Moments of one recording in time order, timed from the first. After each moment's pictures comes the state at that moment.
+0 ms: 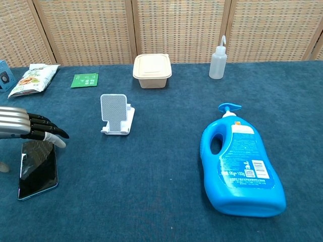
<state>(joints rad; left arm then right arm) -0.69 -1.66 0.40 -0.21 2.09 1.34 -0.76 0.13 -1.18 0.17 -1.51 -1.28 1.40 -0.12</state>
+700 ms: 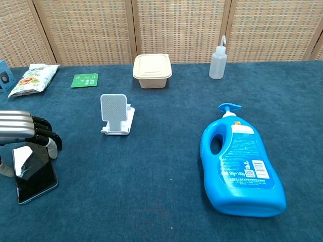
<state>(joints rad) -0.65 -1.72 0.40 -0.16 2.03 1.40 -0.72 0.13 -1.17 0.17 -1.52 -1.28 1.40 -0.10</state>
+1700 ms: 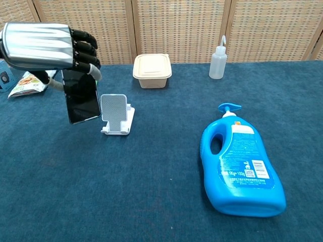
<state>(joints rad) -0.95 -1.65 0.32 -0.17 1.98 1.59 -0.21 0.12 -1.16 0.17 -1.53 -1.27 1.39 -0.07</state>
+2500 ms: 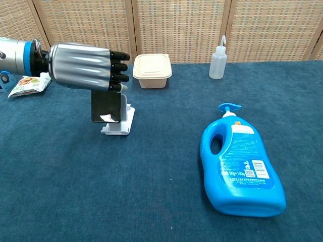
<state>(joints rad) -1.07 -1.70 0.36 -0.25 2.02 1.42 0.20 0.13 -1.14 0.16 -1.52 -1.27 1.36 -0.02</state>
